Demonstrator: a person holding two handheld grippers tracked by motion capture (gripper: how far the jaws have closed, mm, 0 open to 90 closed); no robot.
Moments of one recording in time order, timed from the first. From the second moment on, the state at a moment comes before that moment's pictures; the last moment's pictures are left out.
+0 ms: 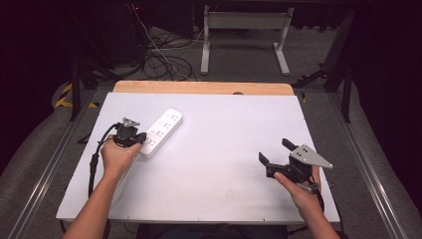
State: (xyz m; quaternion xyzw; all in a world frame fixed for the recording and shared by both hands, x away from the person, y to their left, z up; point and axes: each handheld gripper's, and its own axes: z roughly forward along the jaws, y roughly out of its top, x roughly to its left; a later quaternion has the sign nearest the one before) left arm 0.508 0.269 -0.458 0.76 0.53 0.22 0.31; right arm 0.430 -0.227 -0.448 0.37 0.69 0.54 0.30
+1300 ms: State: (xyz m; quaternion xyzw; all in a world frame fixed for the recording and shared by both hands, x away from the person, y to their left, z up) left arm 0.505 0.265 -0.458 0.75 0.54 0.22 0.30; right arm 0.430 -0.225 -0.448 0.37 0.70 0.54 0.29
